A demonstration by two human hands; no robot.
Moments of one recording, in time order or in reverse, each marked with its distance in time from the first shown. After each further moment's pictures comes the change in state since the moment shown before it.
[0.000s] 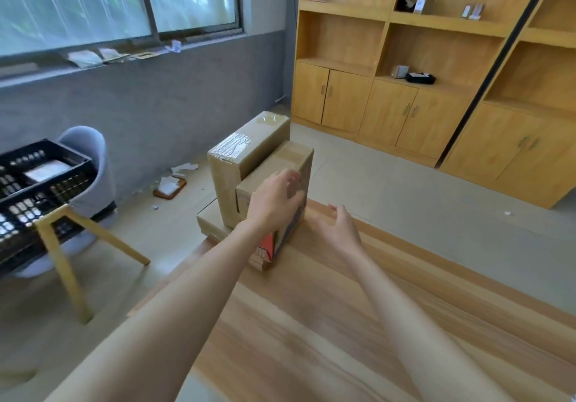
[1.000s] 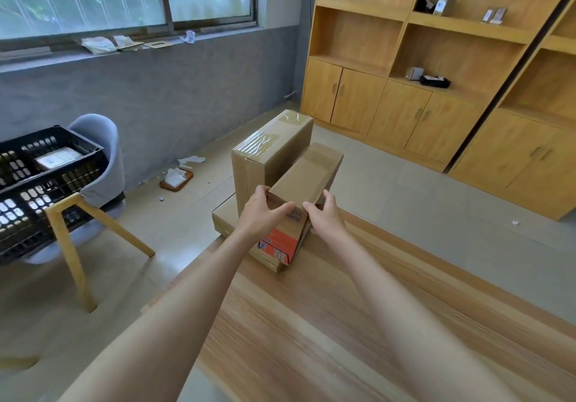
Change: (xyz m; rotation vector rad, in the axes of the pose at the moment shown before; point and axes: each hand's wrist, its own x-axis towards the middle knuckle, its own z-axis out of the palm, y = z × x) left_hand -0.012 -0.075 -0.016 -0.279 -0.075 -0.369; right_hand 0.016 -0.056 0.059 0.167 -0.112 0.097
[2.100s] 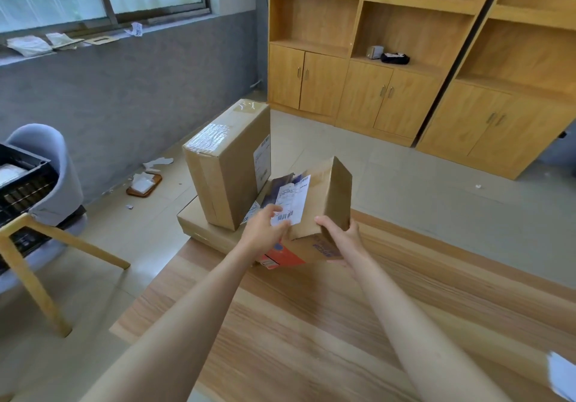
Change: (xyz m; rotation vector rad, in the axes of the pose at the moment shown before) left_hand -0.003 -0.004 0.070 0.054 -0.235 0.014; right_hand -0.008 0.090 -0.069 0.377 0.124 0.271
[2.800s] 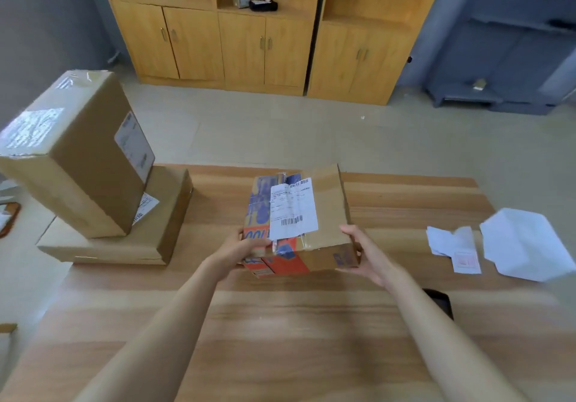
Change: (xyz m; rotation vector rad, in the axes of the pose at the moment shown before) left_hand -0.026 0.004 0.126 -0.322 -0.558 -0.340; right_hand -0.072 0.104 -0.180 0.223 0.122 0.125
